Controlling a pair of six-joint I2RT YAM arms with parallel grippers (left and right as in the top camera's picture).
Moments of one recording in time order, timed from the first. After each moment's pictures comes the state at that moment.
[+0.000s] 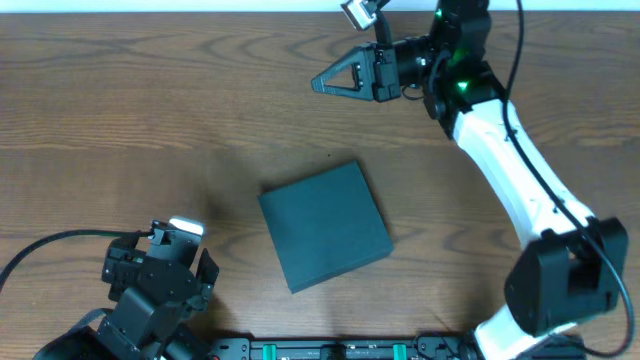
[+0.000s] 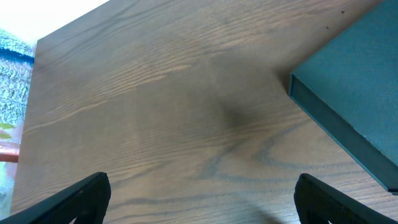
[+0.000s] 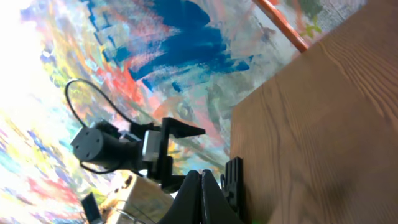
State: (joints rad) left arm -0.70 0.54 0.97 -1.31 -0.53 -0.11; right arm 0.28 1.77 1.51 0.24 -1.55 0.86
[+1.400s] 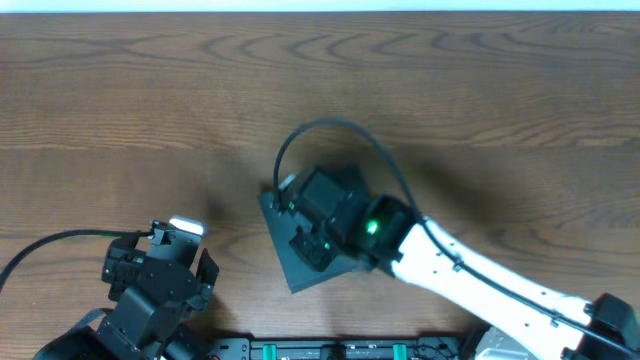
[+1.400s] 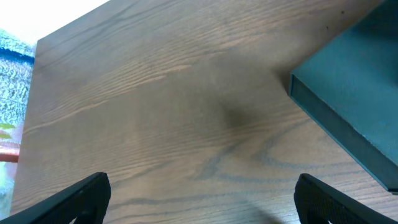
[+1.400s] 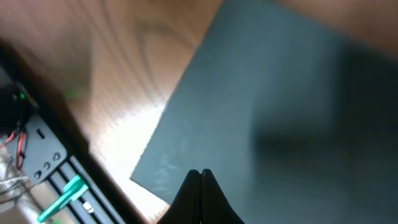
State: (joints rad) left arm -0.70 0.54 0.97 -1.31 -0.53 -0.11; right arm 0.99 1.49 1.18 -0.81 -0.11 0.21
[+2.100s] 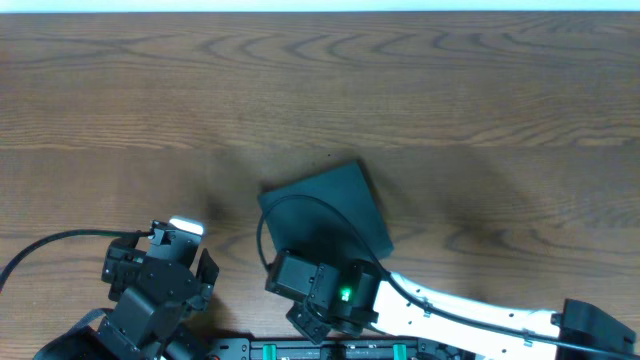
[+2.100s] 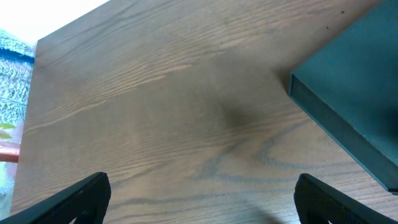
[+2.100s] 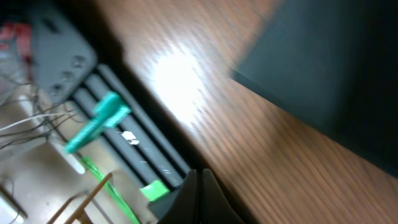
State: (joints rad) left arm -0.70 0.54 0.97 -1.31 -0.53 -0.11; right arm 1.25 1.49 1.00 -0.83 -0.14 0.45
